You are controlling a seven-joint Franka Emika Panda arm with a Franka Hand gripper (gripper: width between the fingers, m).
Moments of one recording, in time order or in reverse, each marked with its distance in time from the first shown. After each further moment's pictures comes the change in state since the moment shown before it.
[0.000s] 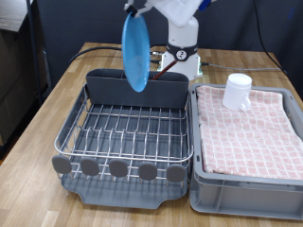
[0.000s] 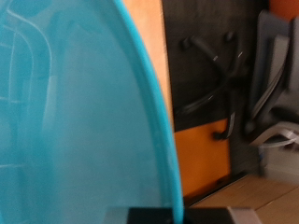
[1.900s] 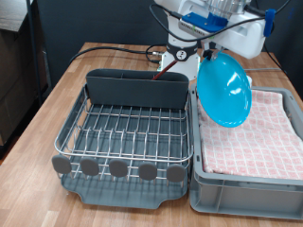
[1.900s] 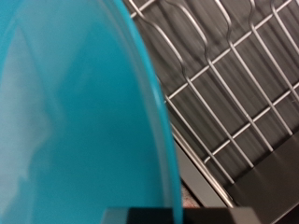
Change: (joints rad) arm 0.080 0.067 0.135 -0.072 0.604 0.076 0.561
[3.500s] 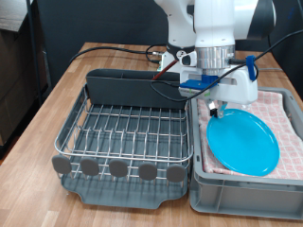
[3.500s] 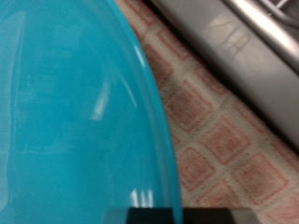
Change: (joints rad) arm 0.004 0.248 -0.006 -0.232 0.590 0.813 -0.289
